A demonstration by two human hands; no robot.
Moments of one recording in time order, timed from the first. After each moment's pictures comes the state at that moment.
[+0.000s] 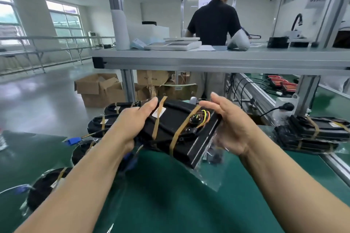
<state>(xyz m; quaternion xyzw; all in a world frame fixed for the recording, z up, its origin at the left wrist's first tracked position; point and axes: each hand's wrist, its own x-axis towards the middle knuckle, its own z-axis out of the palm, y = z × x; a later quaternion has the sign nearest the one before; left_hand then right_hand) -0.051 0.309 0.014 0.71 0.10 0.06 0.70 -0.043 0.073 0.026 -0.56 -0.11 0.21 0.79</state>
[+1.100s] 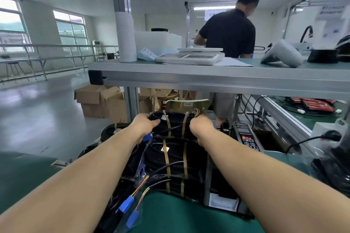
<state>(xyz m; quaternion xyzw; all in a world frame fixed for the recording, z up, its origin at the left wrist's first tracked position) 0.153 0.387 -0.013 0.82 0.15 0.05 0.56 0.152 0.211 0.004 -0.82 0.07 0.04 0.56</state>
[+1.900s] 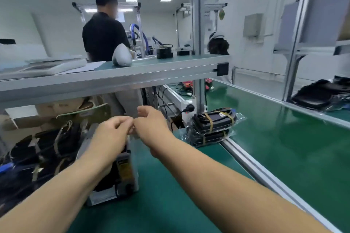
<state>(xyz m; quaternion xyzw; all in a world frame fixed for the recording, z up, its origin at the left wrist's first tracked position) 0.026 0.111 0.014 0.81 -0.10 0.12 0.57 0.022 0.003 0.018 -0.74 0.02 -0.10 0.66</state>
